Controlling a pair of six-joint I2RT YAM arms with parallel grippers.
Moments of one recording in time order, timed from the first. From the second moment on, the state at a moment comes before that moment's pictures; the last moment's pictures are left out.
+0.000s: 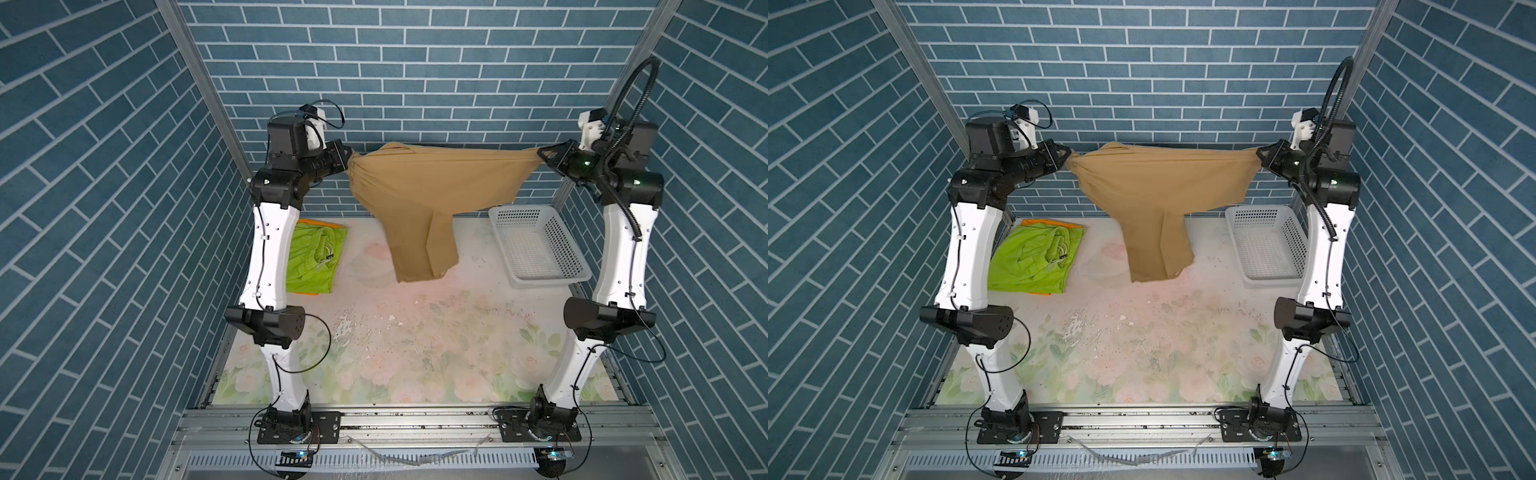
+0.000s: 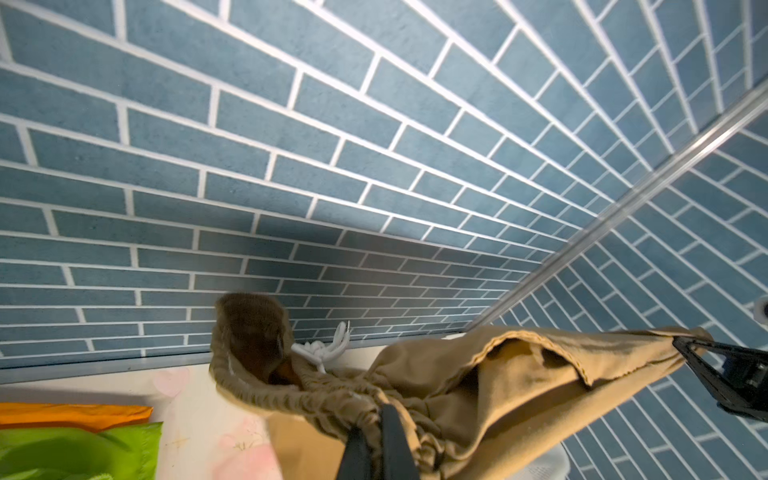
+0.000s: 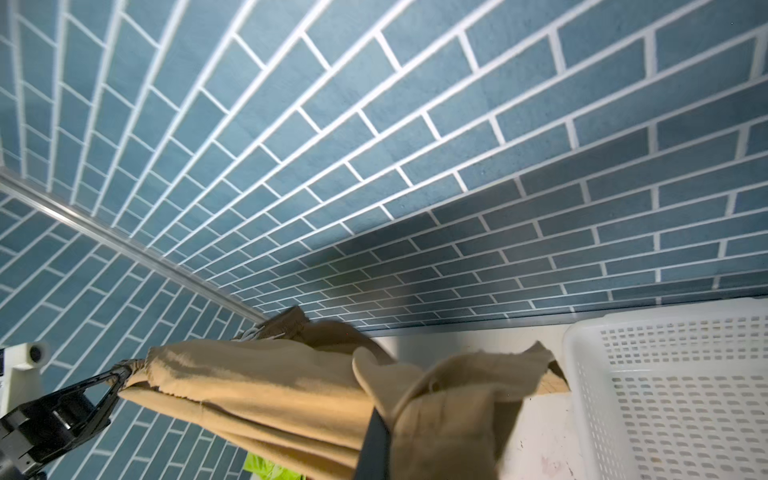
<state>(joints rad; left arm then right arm) -0.12 1.90 2.50 -0.83 0.39 -0.43 -0.12 1.94 2.65 -0.99 -0.63 0.44</state>
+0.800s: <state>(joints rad) 0.05 1.11 0.82 -0.66 0.33 -0.57 0.18 1.17 0.82 -0.73 -0.49 0.42</state>
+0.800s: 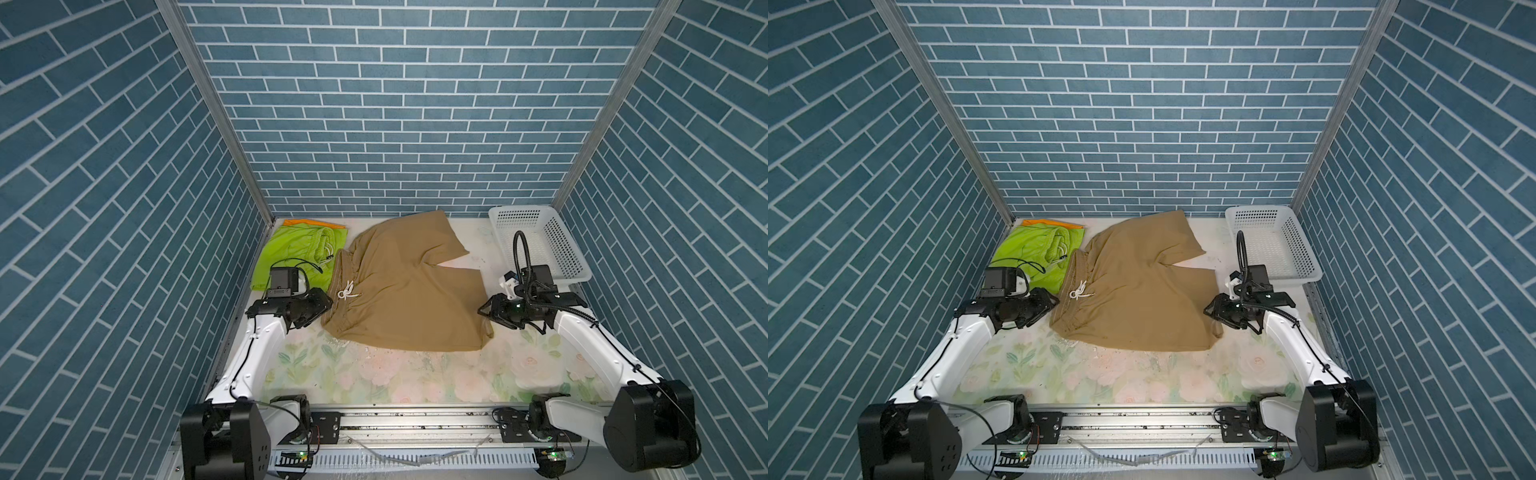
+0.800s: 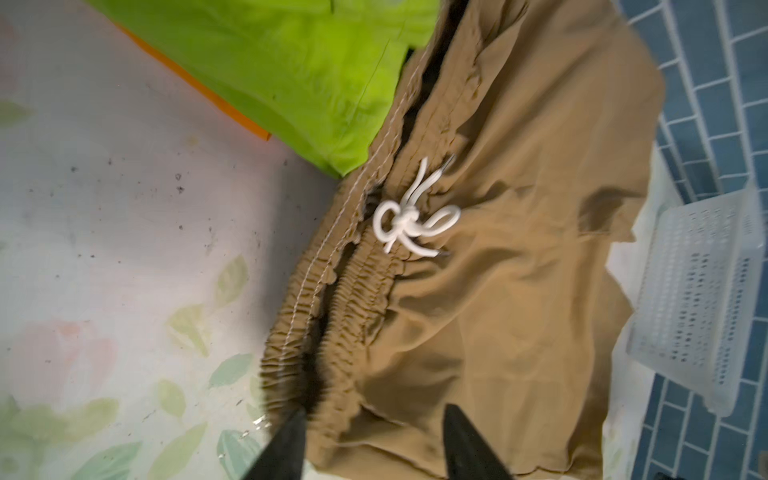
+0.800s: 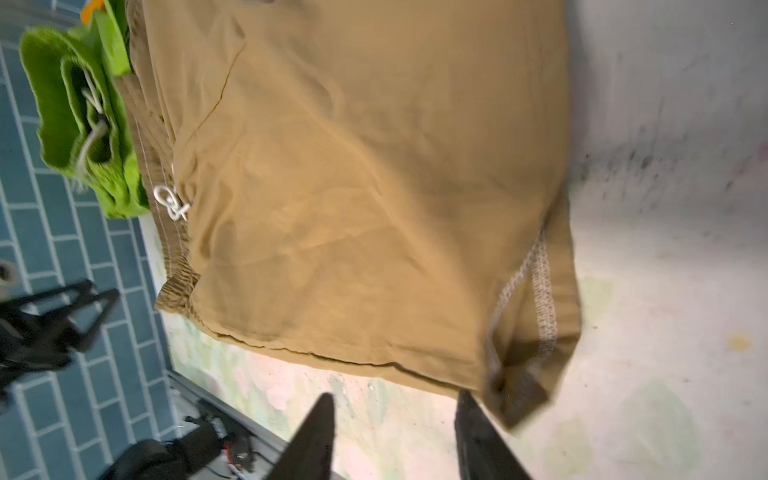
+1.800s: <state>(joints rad) -0.19 1.75 1.22 -0.61 0.11 -0.42 0.33 1.96 1.37 -0.54 -0.35 0.39</state>
